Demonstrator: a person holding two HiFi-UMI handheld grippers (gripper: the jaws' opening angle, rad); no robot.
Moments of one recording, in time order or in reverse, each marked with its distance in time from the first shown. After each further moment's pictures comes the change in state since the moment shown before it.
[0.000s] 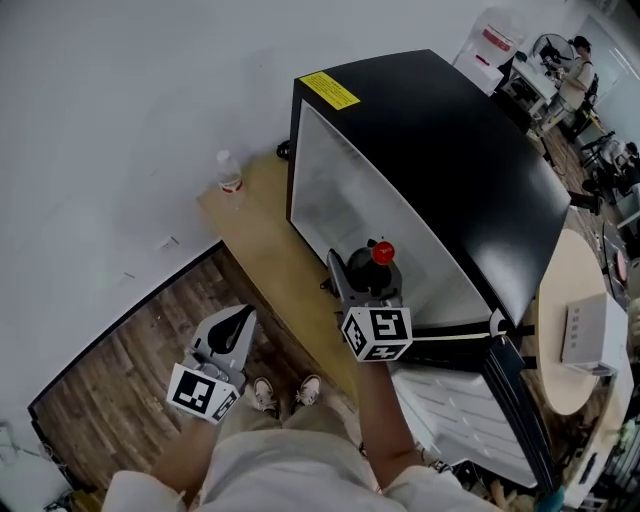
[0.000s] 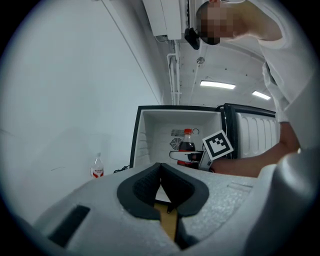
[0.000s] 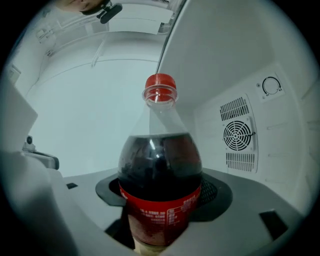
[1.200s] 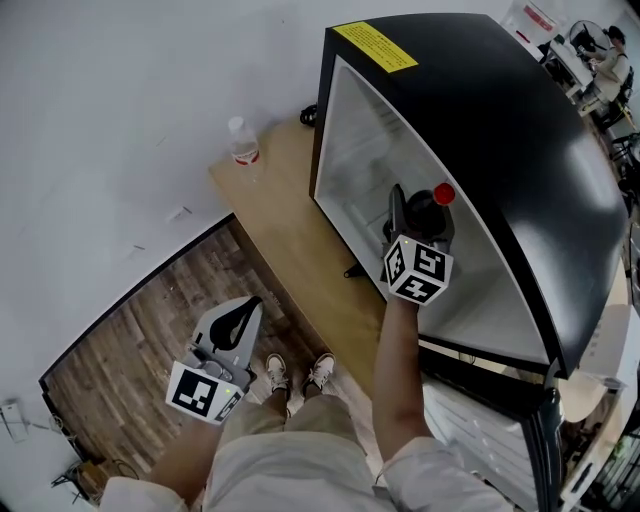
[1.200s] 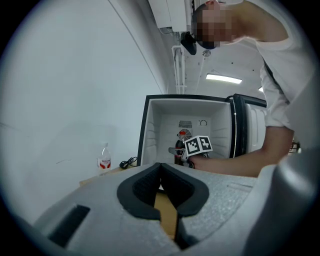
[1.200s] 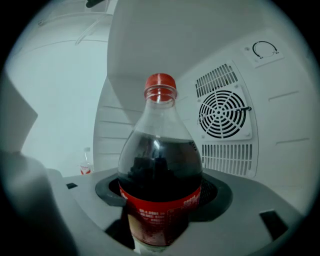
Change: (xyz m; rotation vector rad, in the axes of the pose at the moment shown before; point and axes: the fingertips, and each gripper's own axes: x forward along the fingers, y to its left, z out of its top) left arm 0.012 0.031 -0.033 -0.020 0.083 0.043; right arm 0.090 -0.117 -0.038 -0.046 0.006 -0.297
